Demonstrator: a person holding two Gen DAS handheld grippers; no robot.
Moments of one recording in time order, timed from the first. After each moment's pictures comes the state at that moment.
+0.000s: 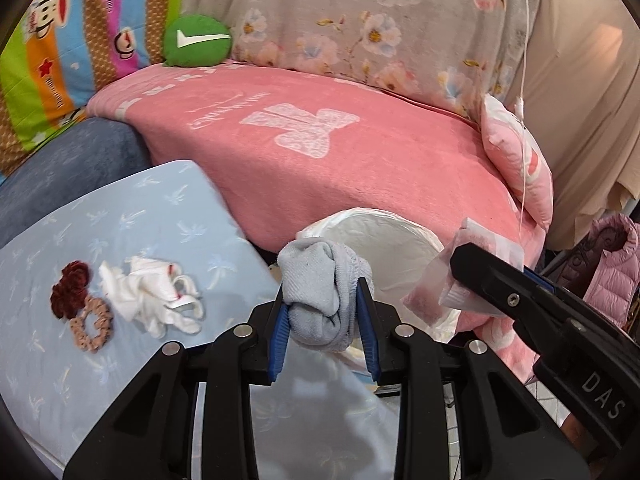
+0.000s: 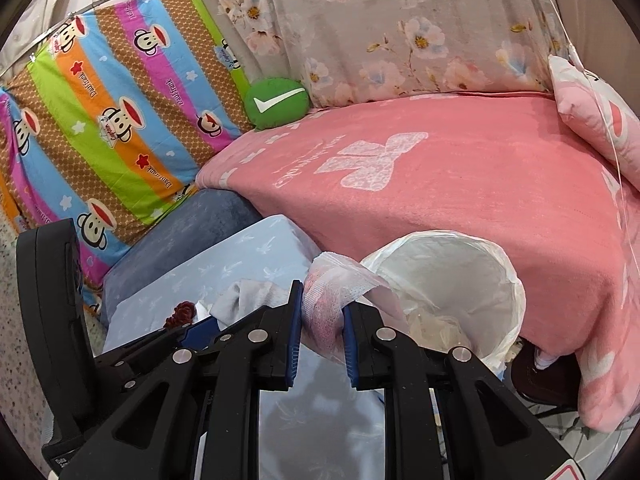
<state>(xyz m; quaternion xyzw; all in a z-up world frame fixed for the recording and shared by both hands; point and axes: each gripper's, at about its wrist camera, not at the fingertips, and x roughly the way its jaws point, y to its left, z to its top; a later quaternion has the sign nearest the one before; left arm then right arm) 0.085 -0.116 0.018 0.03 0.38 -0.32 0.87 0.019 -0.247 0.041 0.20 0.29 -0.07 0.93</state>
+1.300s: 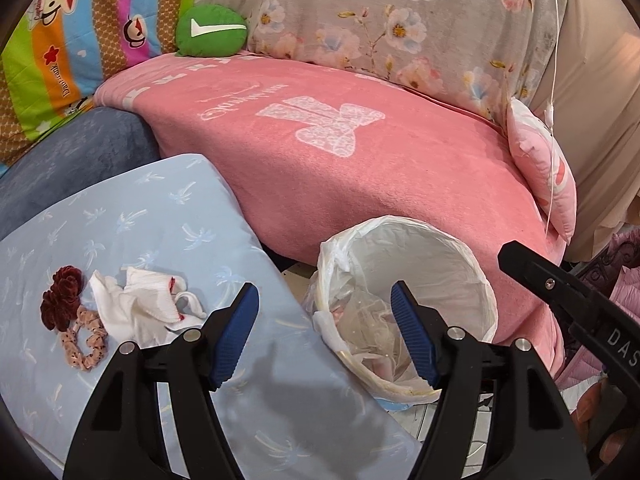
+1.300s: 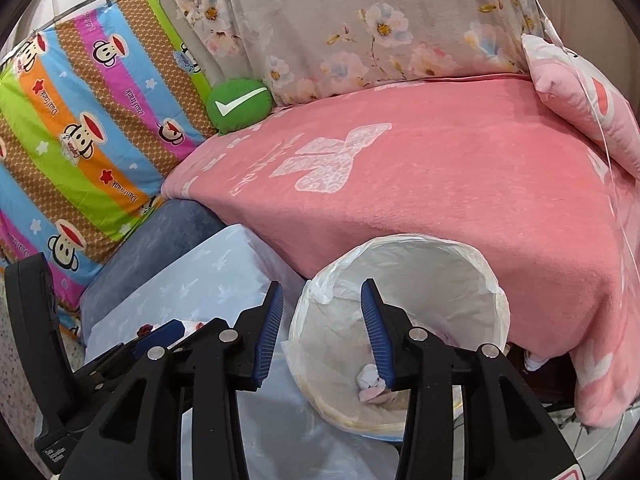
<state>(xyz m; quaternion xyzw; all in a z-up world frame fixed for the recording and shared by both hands) 0.124 -0.115 -0.001 0.02 0.39 -0.29 0.87 0.056 -0.281 0.017 0.22 0.30 -0.11 0.92</state>
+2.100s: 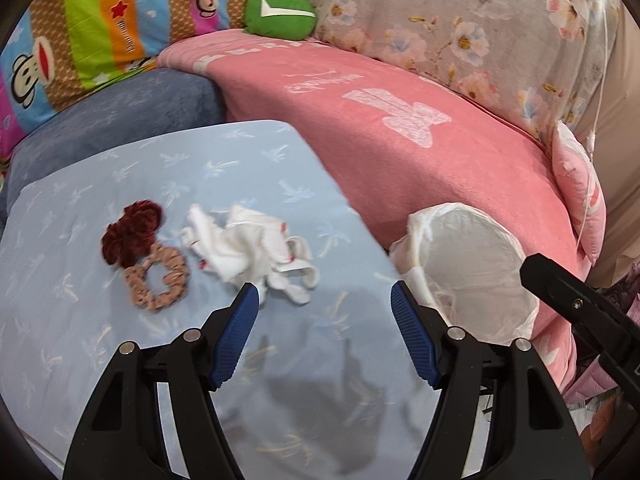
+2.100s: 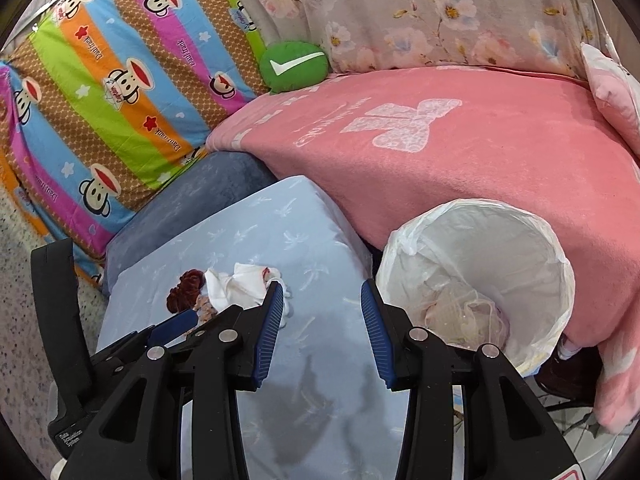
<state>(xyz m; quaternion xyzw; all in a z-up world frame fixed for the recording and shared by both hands) 0.118 -0.024 -0.019 -0.02 0.42 -0.20 0.88 0.062 -0.183 0.012 0.18 0.35 -0.03 0.92</state>
